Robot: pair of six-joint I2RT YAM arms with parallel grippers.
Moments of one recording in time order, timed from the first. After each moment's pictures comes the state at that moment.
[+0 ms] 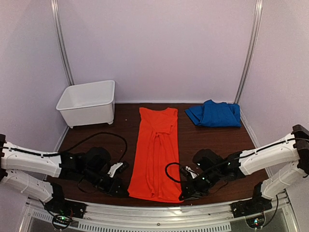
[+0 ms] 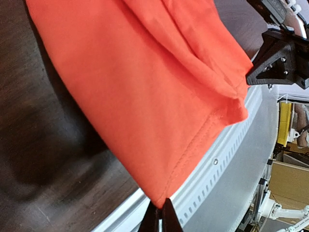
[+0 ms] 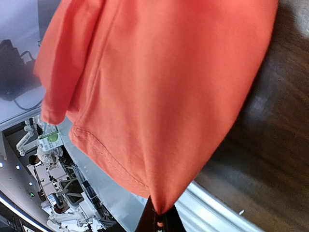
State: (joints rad) left arm -1.06 1.19 0.47 -0.20 0.44 -0.79; right arm 1.07 1.43 0.55 -0.08 -0.55 1.06
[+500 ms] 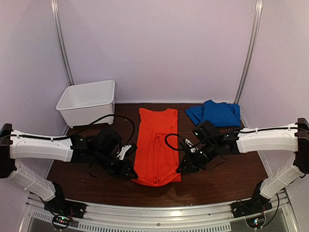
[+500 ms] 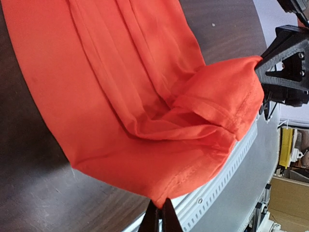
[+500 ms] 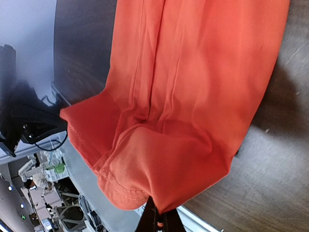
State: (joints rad) left arm -1.00 1.33 0.73 -0.32 0.39 -0.73; right arm 0.89 1.44 0.83 -0.35 -0.50 0.89
